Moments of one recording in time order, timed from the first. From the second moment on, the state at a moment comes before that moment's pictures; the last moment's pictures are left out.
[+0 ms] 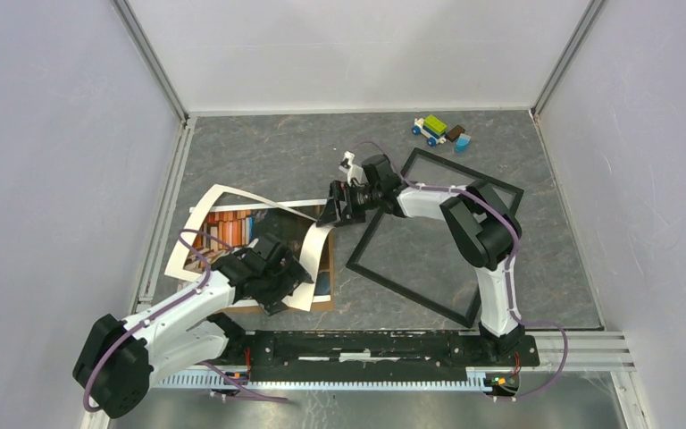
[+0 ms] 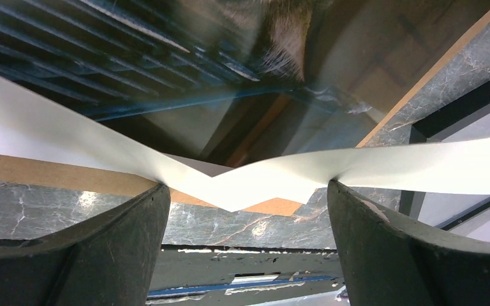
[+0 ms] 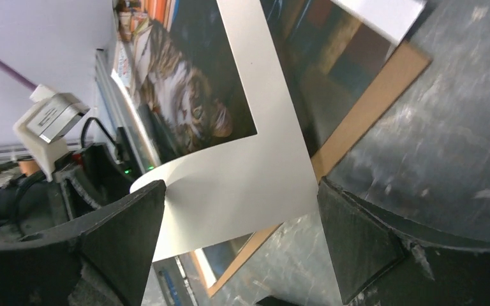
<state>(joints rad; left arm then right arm) -0.64 0.99 0.45 -0.65 0.00 -1.33 0.62 2.11 1.33 0.06 -0.73 0.53</state>
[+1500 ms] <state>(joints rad) -0.64 1.00 0.42 -0.44 0.11 -1.17 0.57 1.97 0.69 1.12 -0.50 1.27</state>
